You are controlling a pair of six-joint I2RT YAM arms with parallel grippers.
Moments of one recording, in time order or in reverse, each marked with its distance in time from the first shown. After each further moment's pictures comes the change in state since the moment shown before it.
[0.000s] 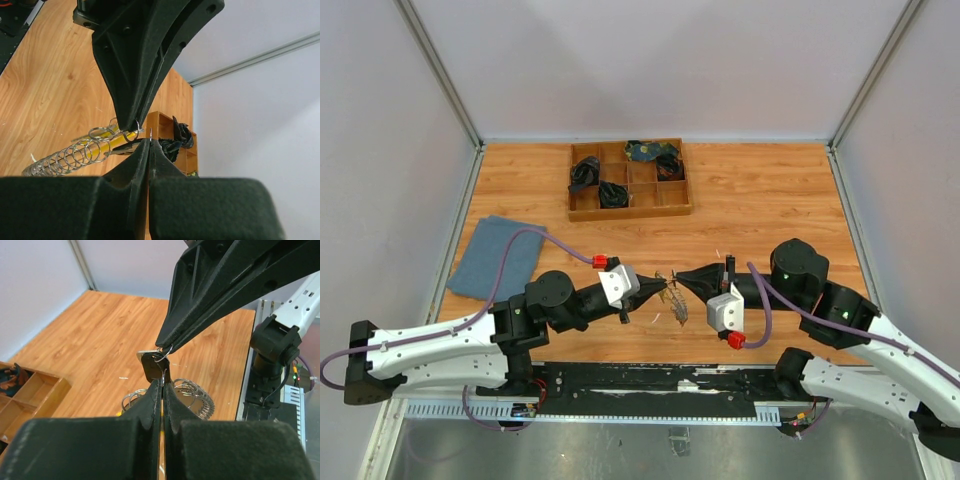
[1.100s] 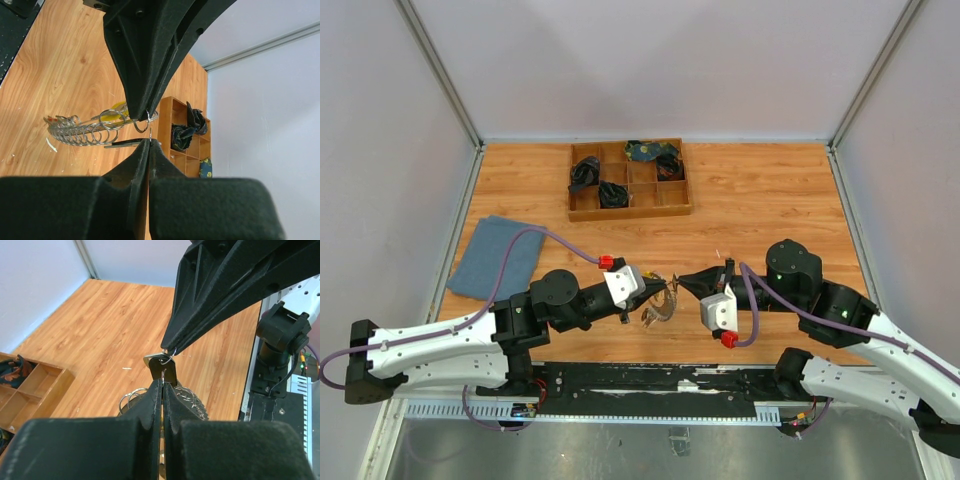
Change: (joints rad) left arm 0.000 0.022 0.029 -0.073 -0.014 0.014; right arm 0.023 0.023 0.025 -0.106 0.060 0.004
